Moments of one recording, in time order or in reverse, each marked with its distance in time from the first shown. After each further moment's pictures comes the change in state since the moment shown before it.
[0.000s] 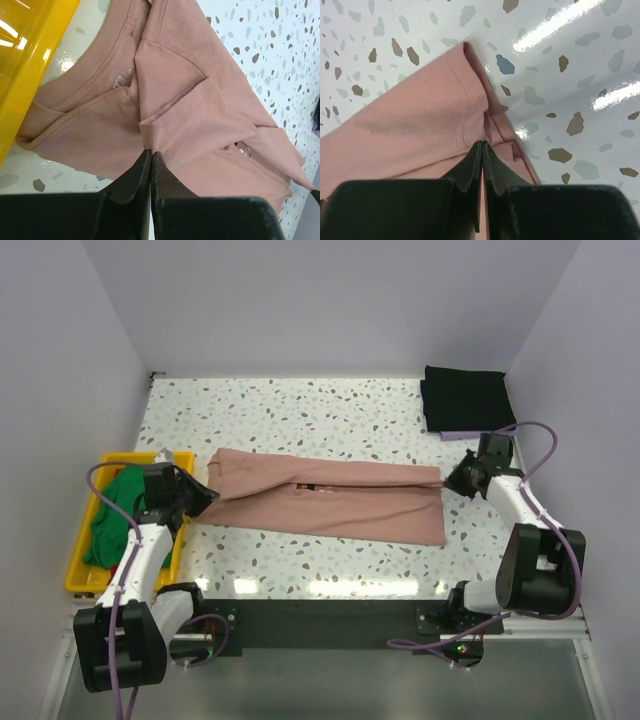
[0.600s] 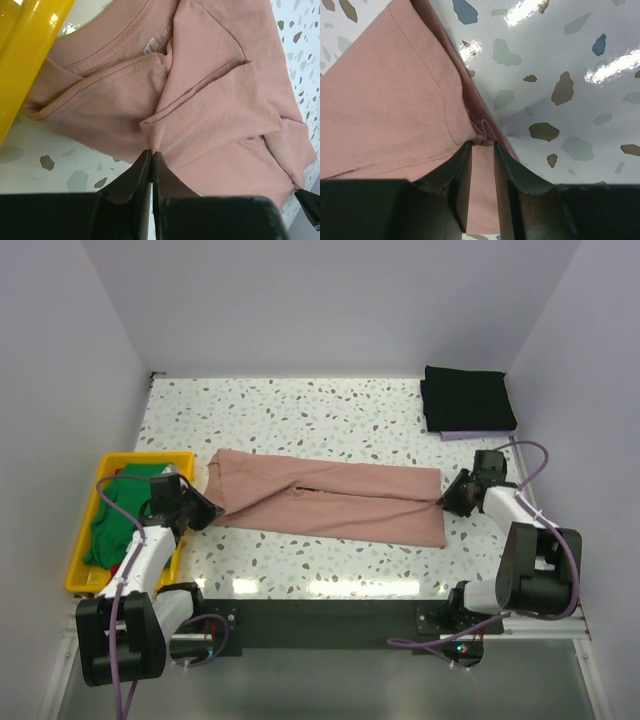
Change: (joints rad) left arm 0.000 0.028 -0.074 -0.025 0.014 -0.035; right arm -0.007 0.001 -0.134 0.016 -0.026 0.001
